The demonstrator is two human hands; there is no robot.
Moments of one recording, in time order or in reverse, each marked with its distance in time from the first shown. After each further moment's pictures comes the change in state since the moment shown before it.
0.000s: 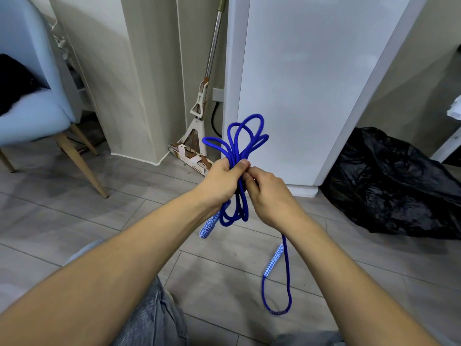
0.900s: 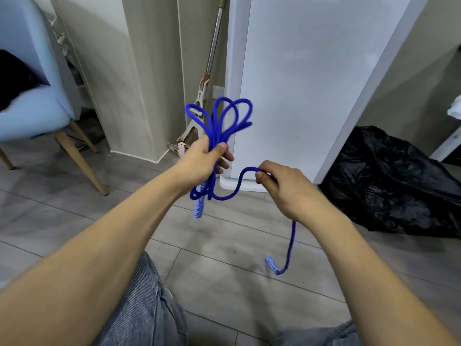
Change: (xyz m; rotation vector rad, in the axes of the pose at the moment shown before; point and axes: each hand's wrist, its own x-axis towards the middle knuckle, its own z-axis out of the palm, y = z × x) left_hand 0.019 0.017 -0.050 0.260 -0.058 0.147; right_hand 0.000 0.019 -0.033 -0.218 -0.064 -0.036
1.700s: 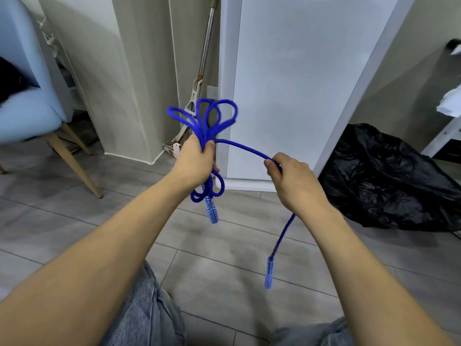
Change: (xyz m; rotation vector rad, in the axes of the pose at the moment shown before) left_hand 0.002 0.002 0.012 0.137 0.239 -0.030; right_hand 0.005 0.015 0.001 -0.048 0.225 0.157
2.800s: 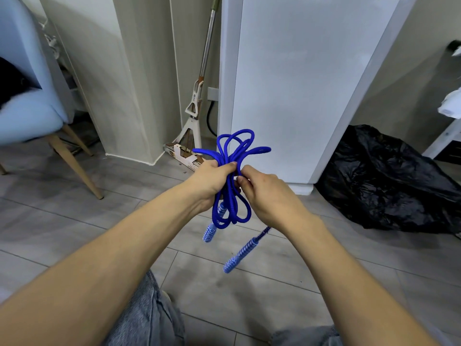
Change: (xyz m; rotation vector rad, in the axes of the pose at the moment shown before) left_hand -0.024 0.003 0.026 -0.474 -0.251 -0.388; right_hand -0.016 -0.033 0.016 -0.017 -0.192 -0.232
